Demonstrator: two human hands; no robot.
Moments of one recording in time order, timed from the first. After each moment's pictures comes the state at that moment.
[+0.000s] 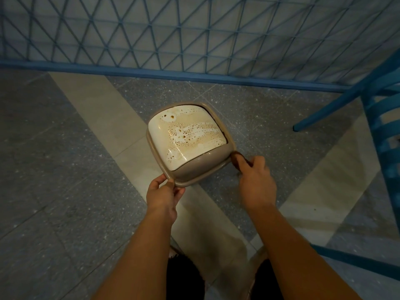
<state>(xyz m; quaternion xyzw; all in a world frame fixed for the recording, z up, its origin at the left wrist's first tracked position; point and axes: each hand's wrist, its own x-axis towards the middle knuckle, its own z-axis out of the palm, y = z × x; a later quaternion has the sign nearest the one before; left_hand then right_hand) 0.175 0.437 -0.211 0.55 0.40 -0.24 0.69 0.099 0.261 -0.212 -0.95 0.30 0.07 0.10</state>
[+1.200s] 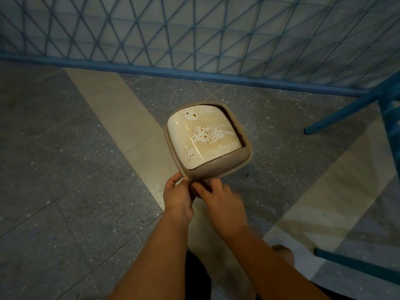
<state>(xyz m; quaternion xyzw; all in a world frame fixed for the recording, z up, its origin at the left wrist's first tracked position) 0.167 0.433 -0.215 0.51 0.40 -0.24 0.73 0.094 0.350 -0.220 -0.99 0.07 0.05 0.11</state>
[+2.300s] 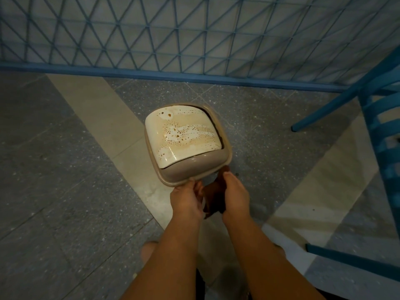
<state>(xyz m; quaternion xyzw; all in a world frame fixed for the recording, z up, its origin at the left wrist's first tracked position) 0.151 0.386 -0.212 0.44 0.44 -0.25 0.74 0.111 0.310 -0.219 -0.36 0.60 -0.04 0.71</state>
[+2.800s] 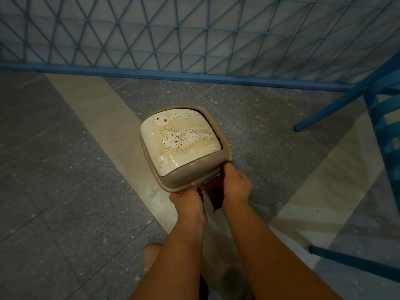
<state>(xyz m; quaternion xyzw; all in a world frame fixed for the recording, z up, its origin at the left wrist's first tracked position) 0.148 0.381 -0.217 0.51 0.43 -0.18 0.72 0.141 0.307 -0.221 -0.45 0.62 -0.06 0.64</state>
